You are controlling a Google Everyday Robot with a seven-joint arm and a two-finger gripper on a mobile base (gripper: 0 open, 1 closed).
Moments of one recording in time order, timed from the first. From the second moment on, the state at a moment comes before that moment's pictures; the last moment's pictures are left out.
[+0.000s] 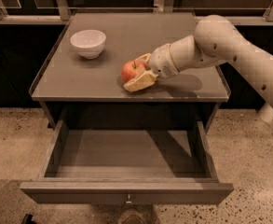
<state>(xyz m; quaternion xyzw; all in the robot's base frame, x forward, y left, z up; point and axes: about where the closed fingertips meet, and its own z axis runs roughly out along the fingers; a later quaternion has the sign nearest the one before) 0.644 -0.013 0.841 -0.58 0.66 0.27 0.40</state>
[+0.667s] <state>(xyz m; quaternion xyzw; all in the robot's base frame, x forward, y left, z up) 0.640 -0.020 0.837 -0.57 0.67 0.26 0.39</state>
